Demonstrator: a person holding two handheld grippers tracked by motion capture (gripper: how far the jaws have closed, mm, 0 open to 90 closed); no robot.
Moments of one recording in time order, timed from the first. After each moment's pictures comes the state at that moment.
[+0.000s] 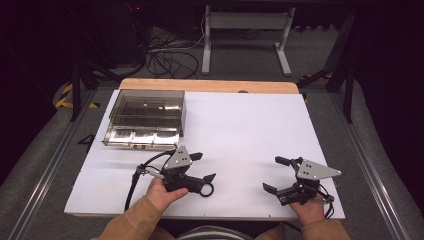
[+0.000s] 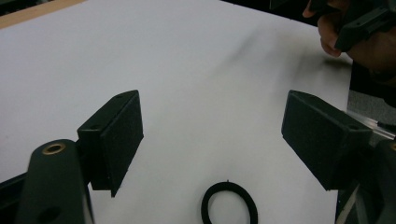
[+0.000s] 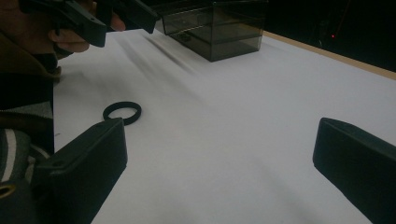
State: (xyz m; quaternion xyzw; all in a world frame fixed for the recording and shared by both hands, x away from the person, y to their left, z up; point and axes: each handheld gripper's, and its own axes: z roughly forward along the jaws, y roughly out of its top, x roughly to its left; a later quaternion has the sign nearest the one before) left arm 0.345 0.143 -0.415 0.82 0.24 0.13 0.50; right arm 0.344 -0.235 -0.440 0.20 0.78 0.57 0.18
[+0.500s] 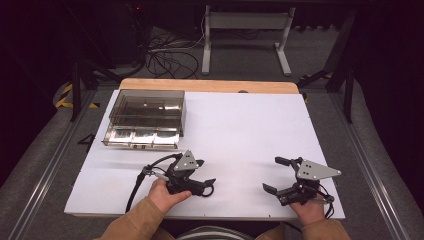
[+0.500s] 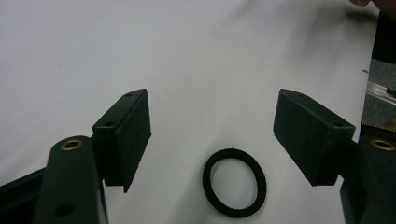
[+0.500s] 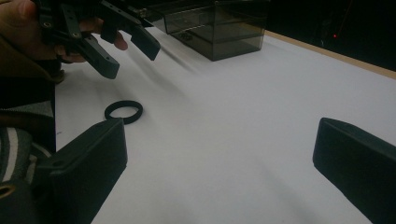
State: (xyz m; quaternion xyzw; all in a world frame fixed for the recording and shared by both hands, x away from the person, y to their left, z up) left arm 0.349 0.134 -0.431 0.86 0.25 0.12 0.43; right arm 0.344 -0.235 -0.440 0.19 0.78 0.57 0.17
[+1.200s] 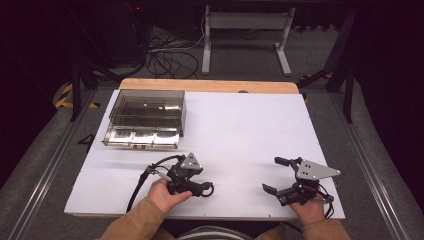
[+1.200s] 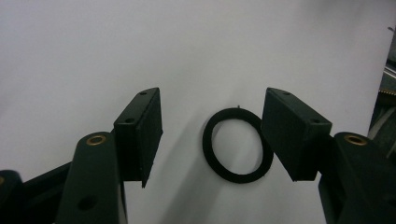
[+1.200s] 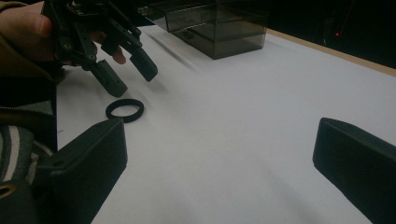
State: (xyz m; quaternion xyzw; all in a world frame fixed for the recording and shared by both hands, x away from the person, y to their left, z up) left arm 0.355 0.132 -0.442 0.89 0.27 0.08 0.36; right arm 0.344 -0.235 -0.441 0.19 0.78 0.56 0.17
